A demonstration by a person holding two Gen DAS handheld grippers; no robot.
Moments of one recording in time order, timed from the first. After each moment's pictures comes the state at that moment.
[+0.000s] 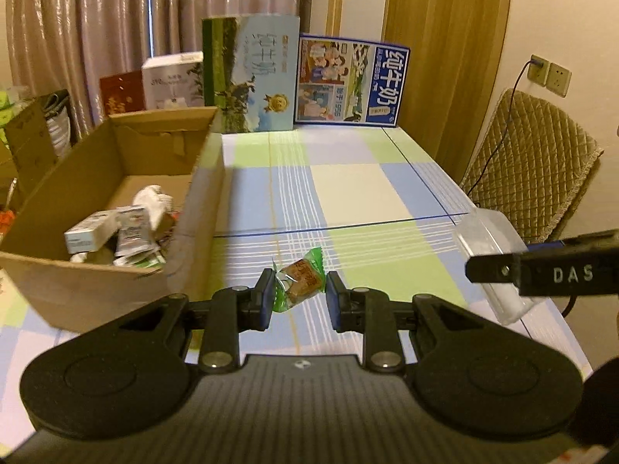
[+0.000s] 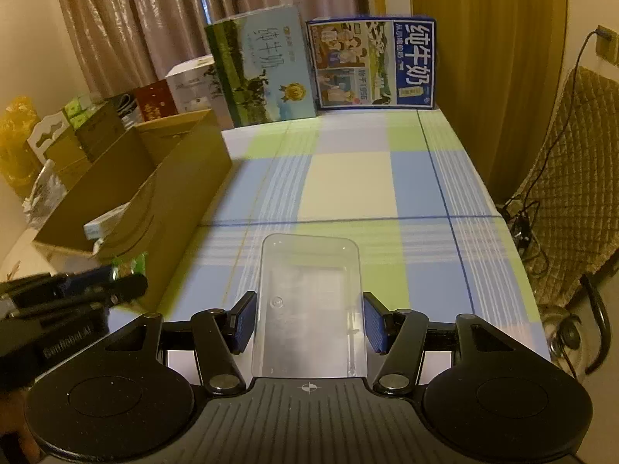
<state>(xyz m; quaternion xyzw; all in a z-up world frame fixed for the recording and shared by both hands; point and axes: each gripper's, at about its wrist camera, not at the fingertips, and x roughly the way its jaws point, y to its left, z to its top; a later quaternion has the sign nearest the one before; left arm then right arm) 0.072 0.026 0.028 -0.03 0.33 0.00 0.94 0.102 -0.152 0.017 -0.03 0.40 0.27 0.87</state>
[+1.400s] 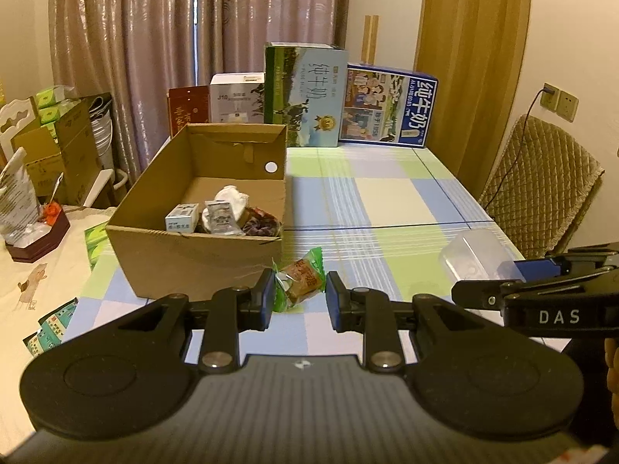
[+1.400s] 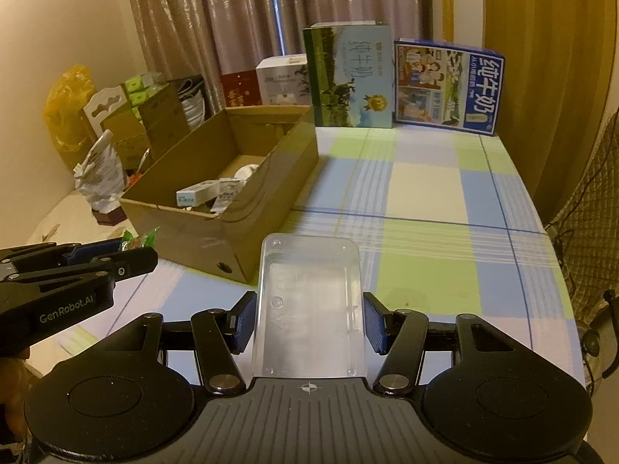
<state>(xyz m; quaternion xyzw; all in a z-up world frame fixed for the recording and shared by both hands) -0.026 0.086 0.074 -0.04 0.32 0.05 0.95 0.005 -0.094 0.043 -0.07 0.38 0.33 0.86</state>
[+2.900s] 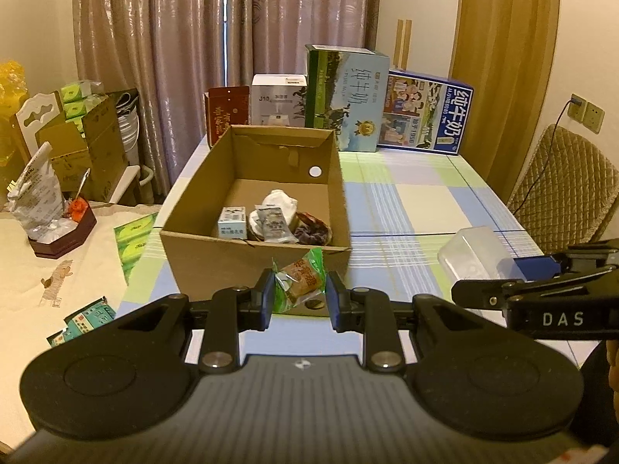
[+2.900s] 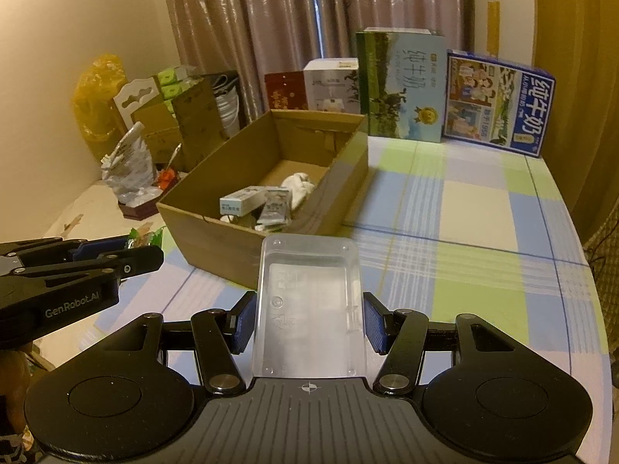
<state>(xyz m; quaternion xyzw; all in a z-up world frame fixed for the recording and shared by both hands) -0.028 0.142 0.083 -0.04 0.32 0.08 0.94 0.007 -0.035 0.044 -0.08 0.37 0.38 0.84</state>
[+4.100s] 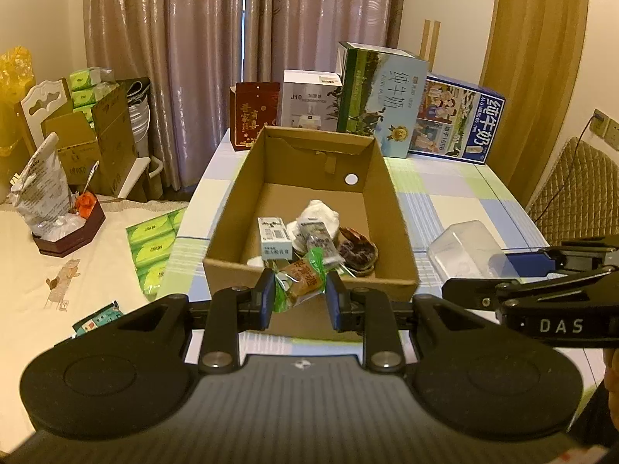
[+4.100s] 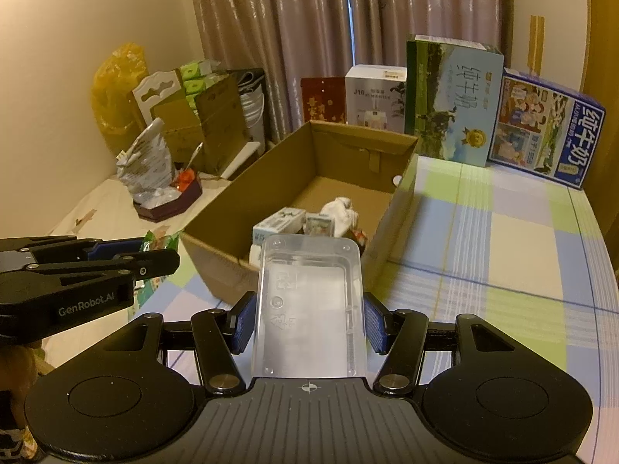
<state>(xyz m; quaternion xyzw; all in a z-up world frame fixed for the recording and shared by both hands) 0.011 0.212 0.085 -0.06 0.33 0.09 0.94 0.034 0.049 0.047 -0.10 0.36 0.41 0.83</state>
